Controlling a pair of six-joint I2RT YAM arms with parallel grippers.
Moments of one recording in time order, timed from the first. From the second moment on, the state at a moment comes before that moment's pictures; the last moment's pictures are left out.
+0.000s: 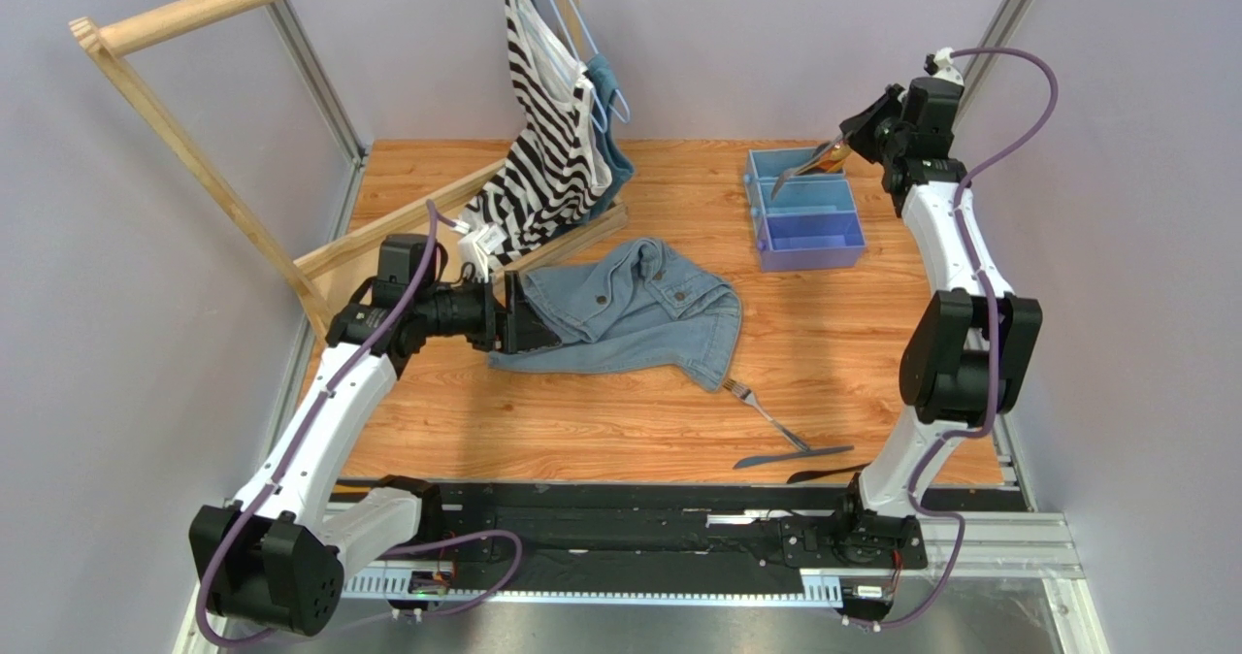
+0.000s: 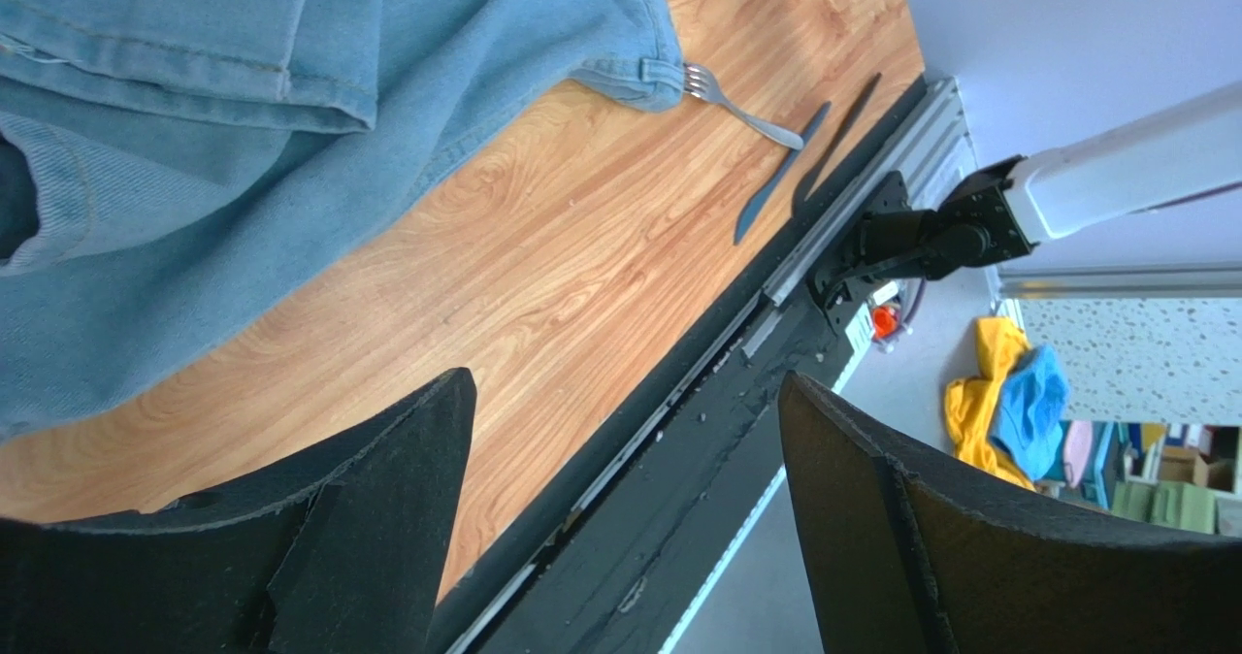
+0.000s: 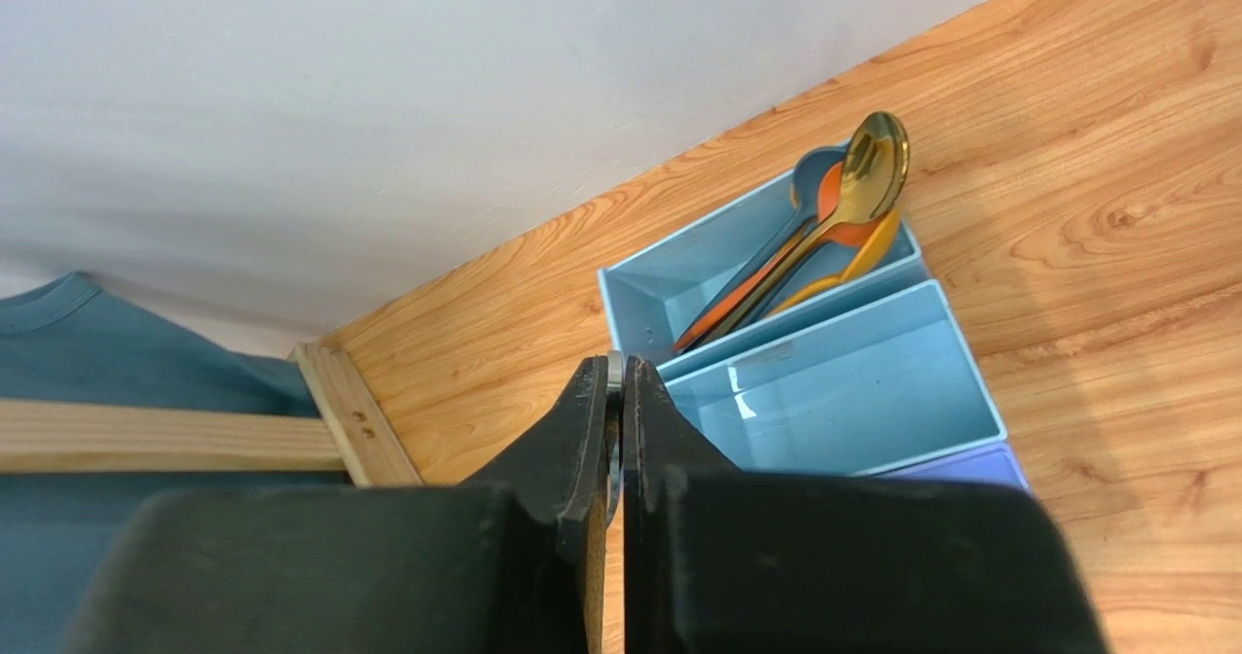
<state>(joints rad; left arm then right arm) -0.18 1.04 0.90 -0.60 0.81 -0.26 -0.10 1.79 1.63 -0.14 -0.13 0.57</state>
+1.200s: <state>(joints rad) -0.18 1.11 0.88 -0.57 0.89 -0.26 -0.13 2.06 1.65 -0.06 -0.11 0.66</state>
